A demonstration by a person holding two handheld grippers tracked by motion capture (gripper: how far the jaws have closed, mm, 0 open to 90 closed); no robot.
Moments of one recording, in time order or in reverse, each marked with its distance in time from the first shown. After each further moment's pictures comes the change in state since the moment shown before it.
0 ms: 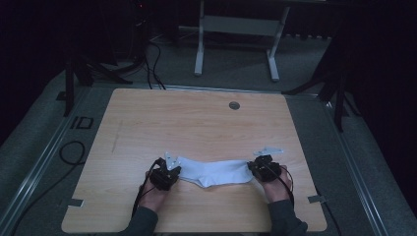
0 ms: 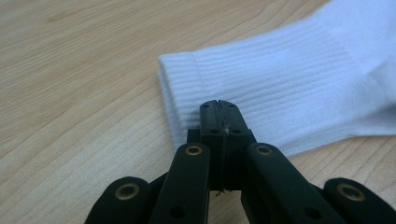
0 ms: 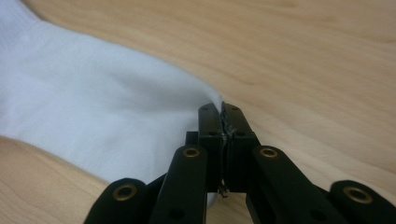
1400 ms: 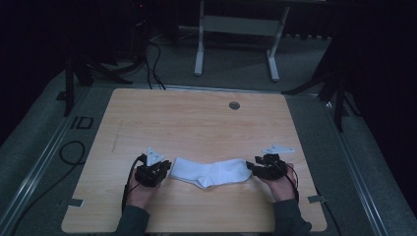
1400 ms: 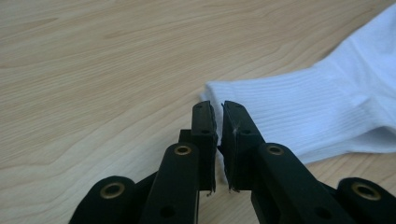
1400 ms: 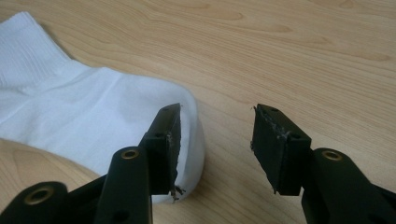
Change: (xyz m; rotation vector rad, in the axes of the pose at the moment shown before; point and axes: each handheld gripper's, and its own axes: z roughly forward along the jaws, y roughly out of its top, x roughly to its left) left arm 0.033 -0.004 -0.031 -0.098 -0.027 -0.097; right arm -0.019 -0.003 -0.008 -0.099 0.099 0.039
